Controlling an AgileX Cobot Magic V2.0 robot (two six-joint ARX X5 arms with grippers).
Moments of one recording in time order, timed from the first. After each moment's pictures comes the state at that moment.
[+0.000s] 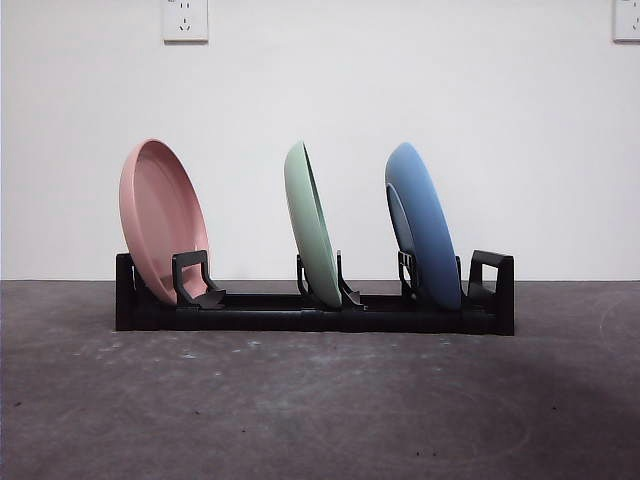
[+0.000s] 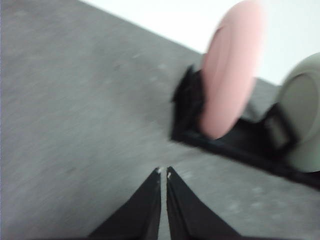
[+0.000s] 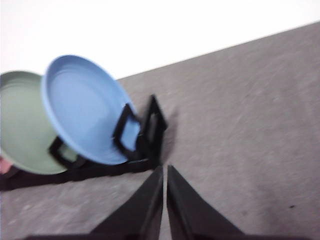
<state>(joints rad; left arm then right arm) -0.09 0.22 0.20 -0.21 0.03 -0.41 0.06 0.19 0.25 -0.22 -0.13 0.36</state>
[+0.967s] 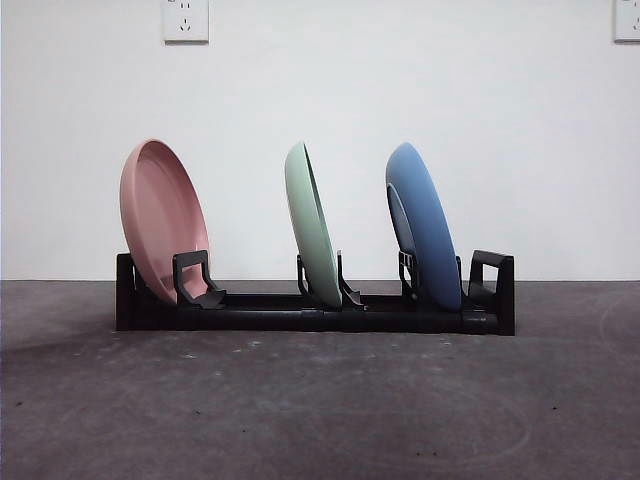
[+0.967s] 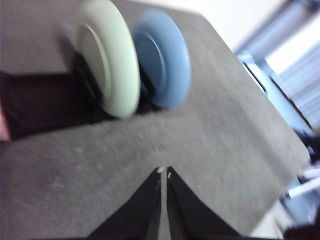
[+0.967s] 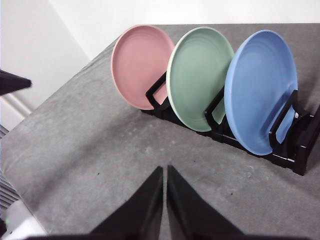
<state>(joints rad) -0.22 0.91 0.97 -0.58 0.62 -0.23 0.08 0.72 0.94 -0.67 -0.70 0.09</state>
